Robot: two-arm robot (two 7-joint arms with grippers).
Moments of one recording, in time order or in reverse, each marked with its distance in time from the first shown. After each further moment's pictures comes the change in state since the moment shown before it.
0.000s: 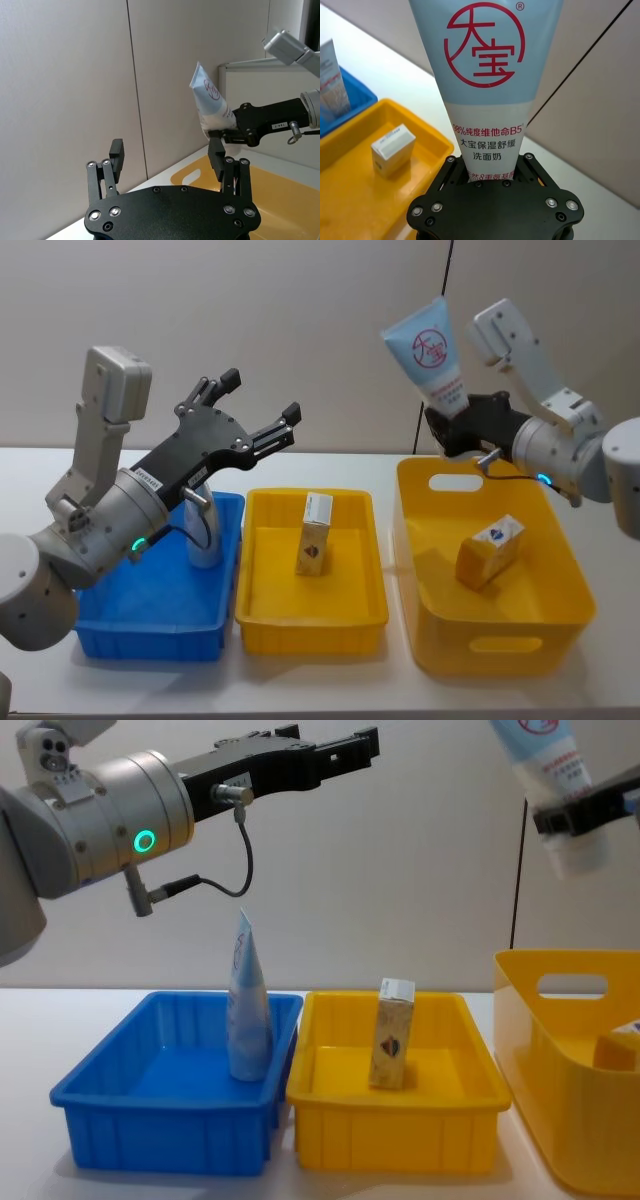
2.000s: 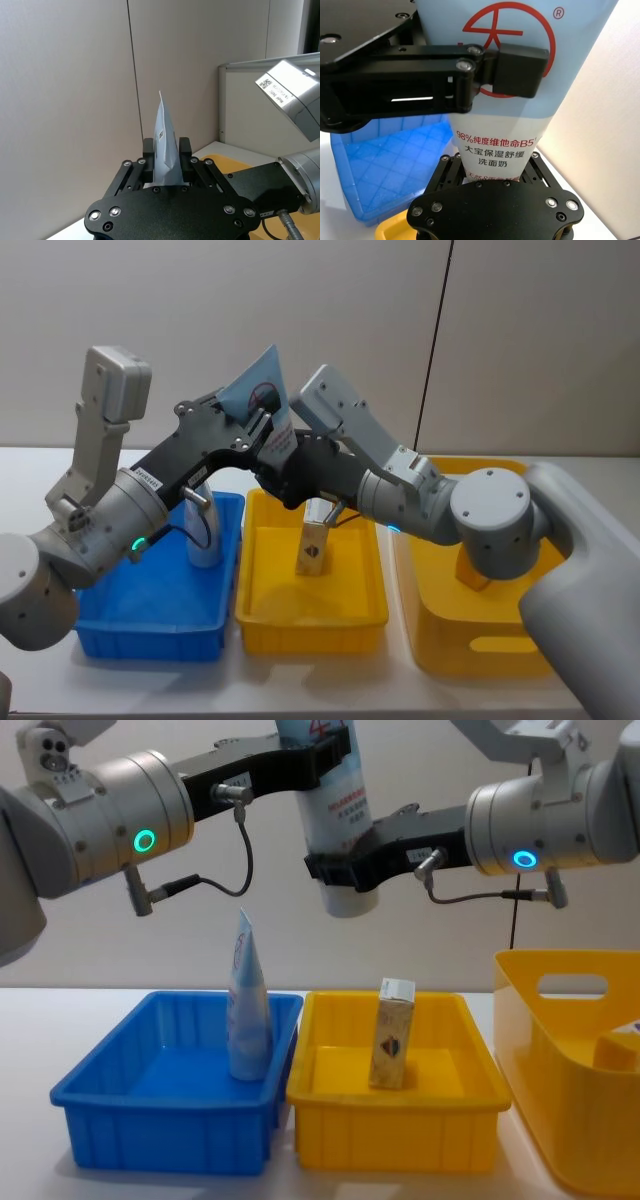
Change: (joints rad) left arm 0.000 0.000 0.000 0.000 0.000 0.000 0.000; right arm 0.039 -0.153 -0.233 0.144 -0.009 -0.351 0.096
